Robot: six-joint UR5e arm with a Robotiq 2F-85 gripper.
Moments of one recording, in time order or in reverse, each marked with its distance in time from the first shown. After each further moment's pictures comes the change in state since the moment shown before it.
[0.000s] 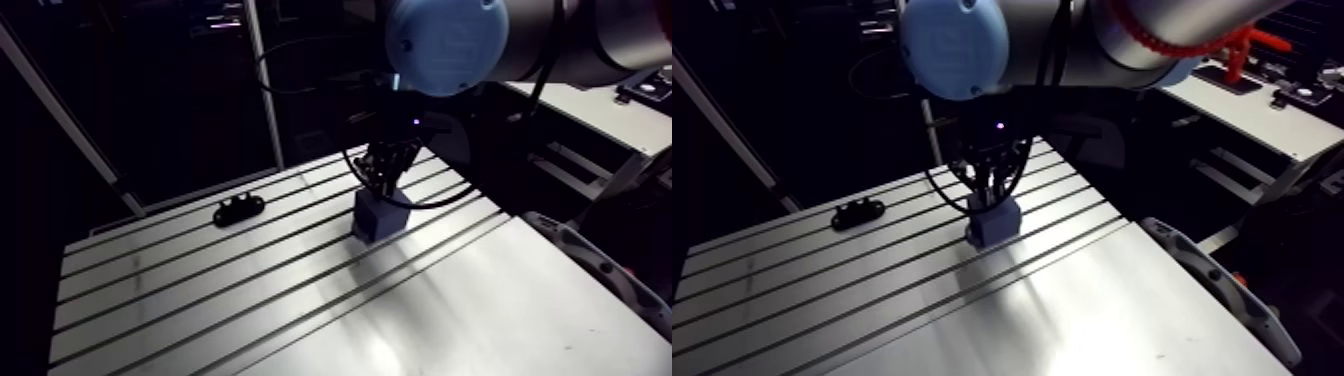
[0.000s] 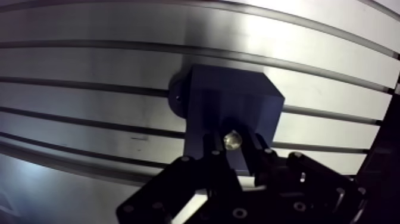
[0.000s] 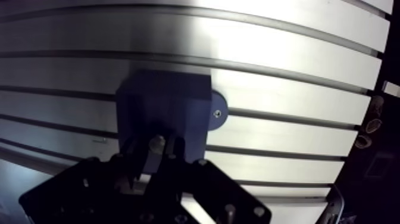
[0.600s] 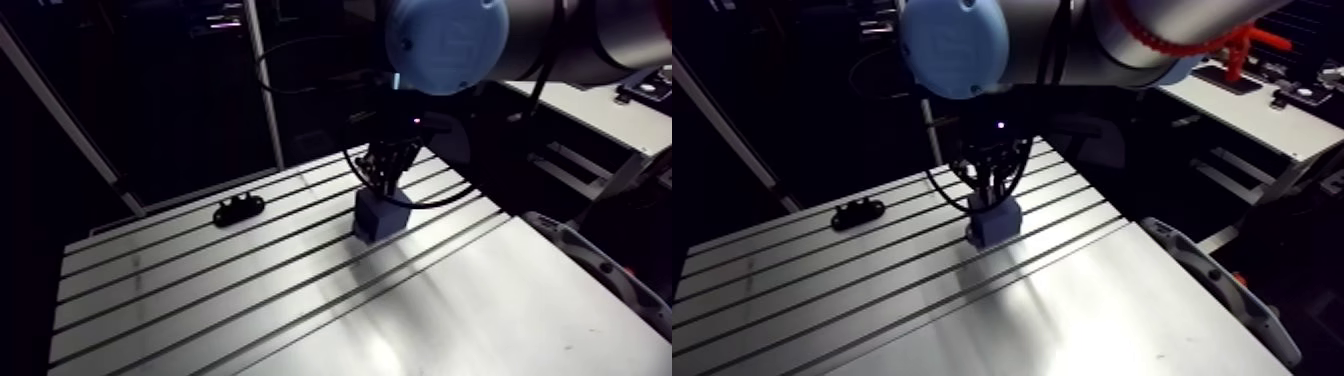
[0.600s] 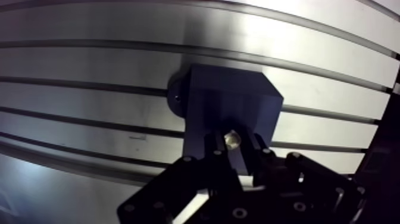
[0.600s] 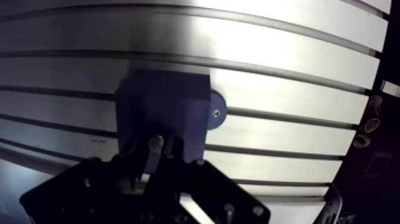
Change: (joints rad) arm 0.000 0.000 -0.002 0.000 -0.007 -0.002
